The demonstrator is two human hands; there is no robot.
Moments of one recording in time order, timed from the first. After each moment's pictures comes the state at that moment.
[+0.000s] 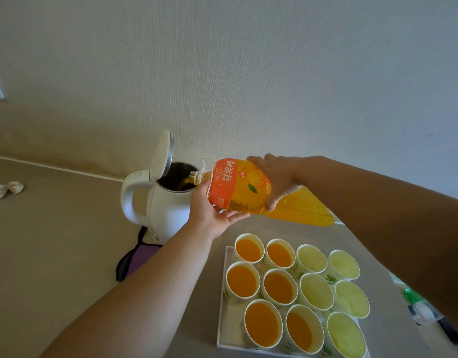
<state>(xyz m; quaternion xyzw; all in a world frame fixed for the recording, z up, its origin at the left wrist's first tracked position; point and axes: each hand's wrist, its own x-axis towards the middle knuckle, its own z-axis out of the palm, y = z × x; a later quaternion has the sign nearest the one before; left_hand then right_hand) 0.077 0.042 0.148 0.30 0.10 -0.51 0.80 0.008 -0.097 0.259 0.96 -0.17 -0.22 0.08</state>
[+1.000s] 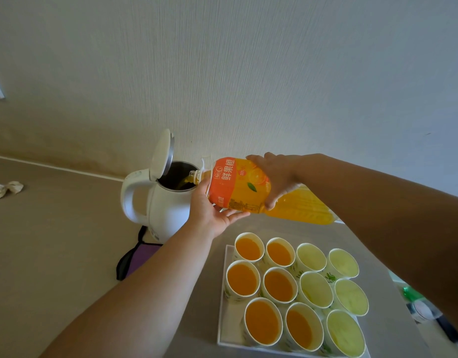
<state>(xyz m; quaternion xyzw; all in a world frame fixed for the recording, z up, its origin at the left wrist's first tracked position) 0.075 0.044 0.150 0.30 0.09 -0.51 0.80 0.009 -0.095 0.261 0.96 -0.17 -0.21 0.08</state>
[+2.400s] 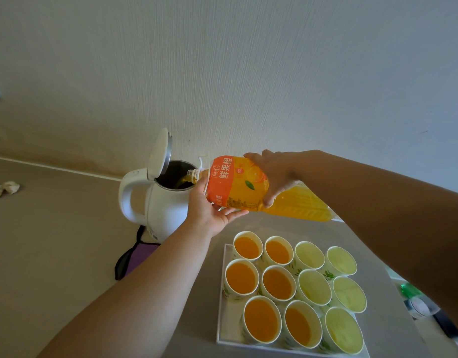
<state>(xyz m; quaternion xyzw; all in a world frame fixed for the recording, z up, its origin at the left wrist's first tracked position) 0.076 0.044 0.149 0.30 0.09 -0.51 0.80 0.010 -0.093 0.264 0.96 -0.18 -0.22 0.08</state>
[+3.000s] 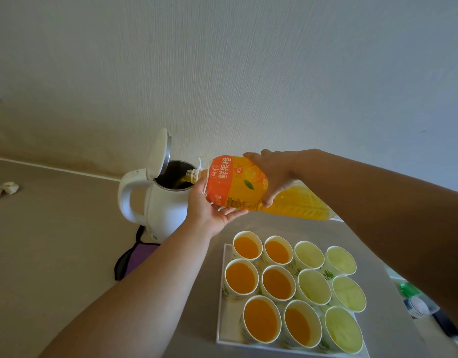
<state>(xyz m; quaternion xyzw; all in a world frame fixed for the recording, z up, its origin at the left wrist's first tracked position) 0.077 0.045 0.148 0.29 0.09 -0.52 0.80 0.011 -0.093 0.265 0.95 -0.18 -0.22 0.09</state>
